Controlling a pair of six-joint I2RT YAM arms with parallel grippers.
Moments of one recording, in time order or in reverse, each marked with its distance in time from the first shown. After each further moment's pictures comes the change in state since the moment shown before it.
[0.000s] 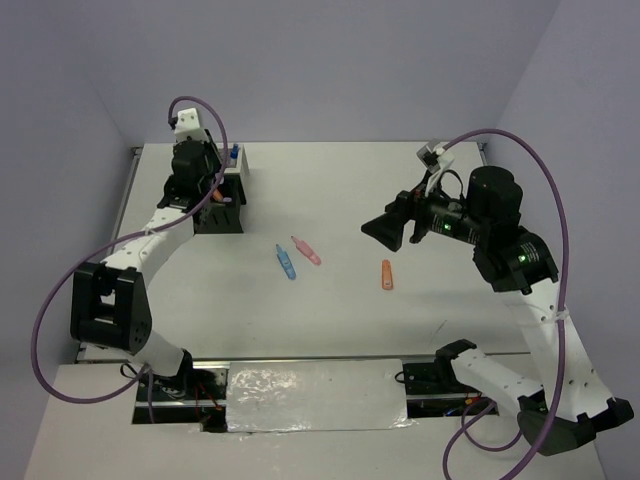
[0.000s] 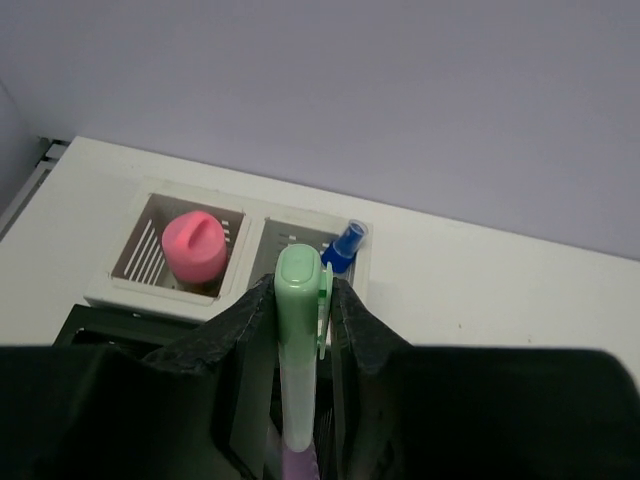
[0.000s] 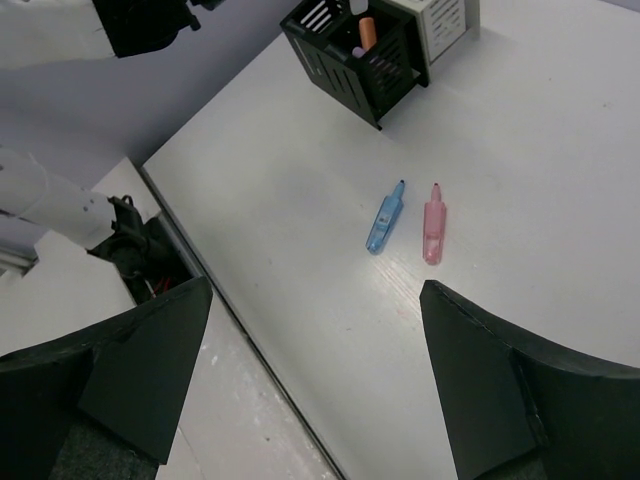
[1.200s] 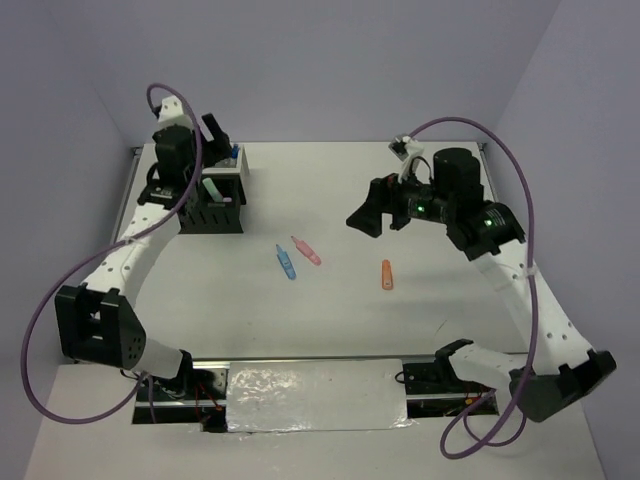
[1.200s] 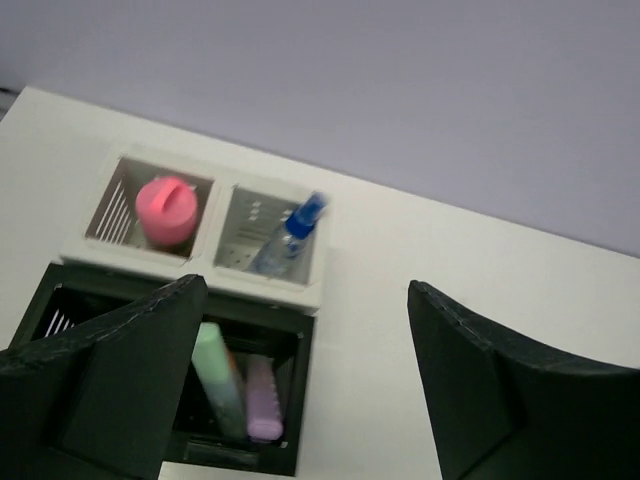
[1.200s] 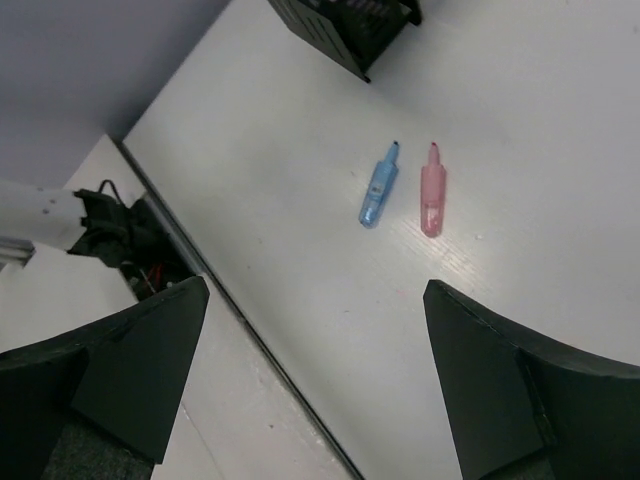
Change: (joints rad) left arm 0.019 -0.087 0.039 -0.193 0.083 -0.133; right arm 0.024 0.146 0.037 -0.028 -0.007 0.001
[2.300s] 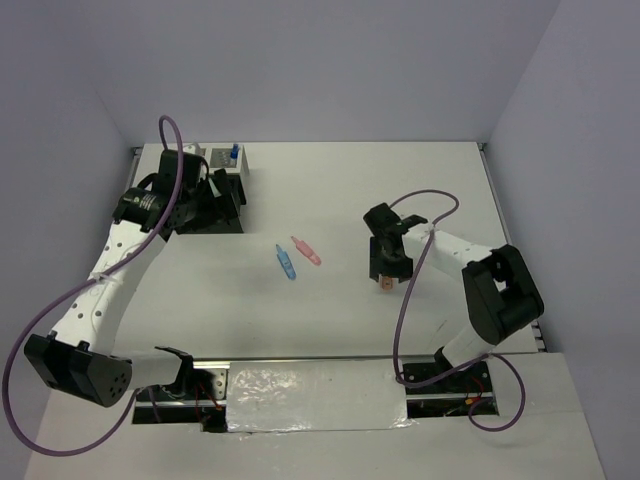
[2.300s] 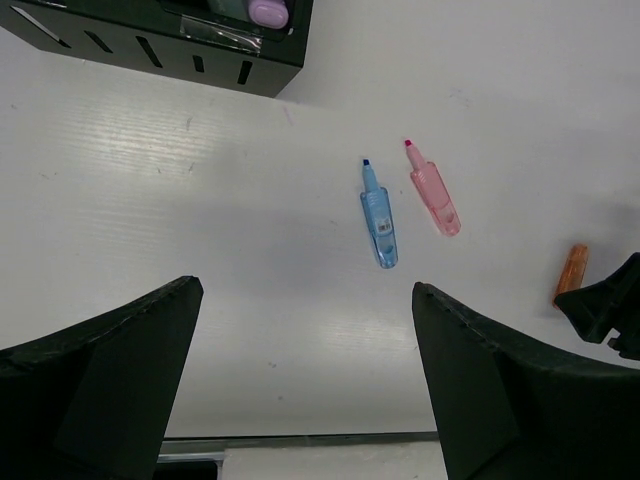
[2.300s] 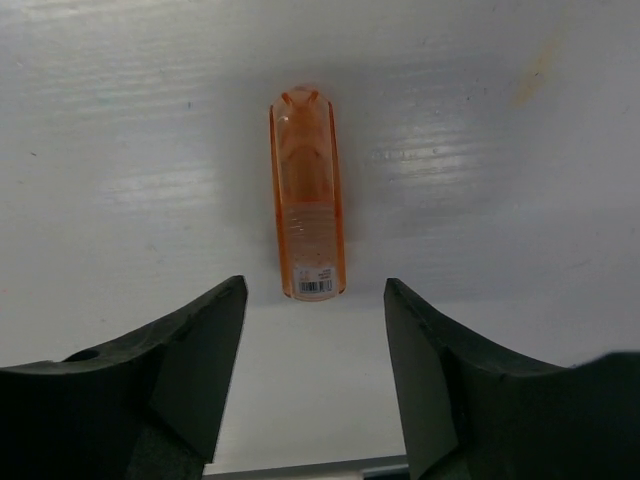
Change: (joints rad) left arm -0.115 -0.181 0.238 -1.064 0.140 -0.192; right arm 0.100 0.493 -0.376 -0.058 0.803 0.356
